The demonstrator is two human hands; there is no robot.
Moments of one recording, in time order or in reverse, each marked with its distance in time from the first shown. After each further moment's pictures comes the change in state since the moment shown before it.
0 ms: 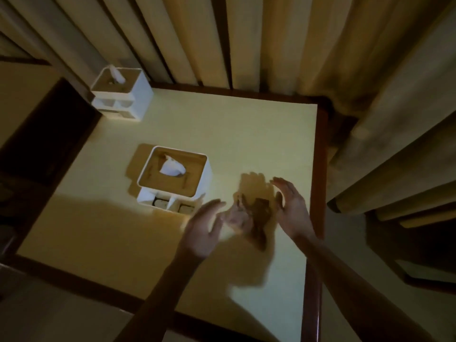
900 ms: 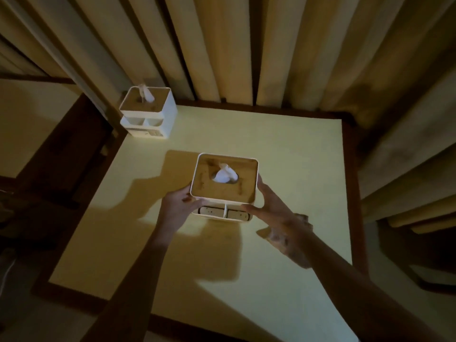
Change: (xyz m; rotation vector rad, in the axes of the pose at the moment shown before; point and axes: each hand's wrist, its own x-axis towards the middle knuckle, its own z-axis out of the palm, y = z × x) left_hand 0.079 -0.101 -0.138 -0.361 -0.052 -0.297; right_hand 0.057 -0.113 0.081 0.234 -0.298 0.057
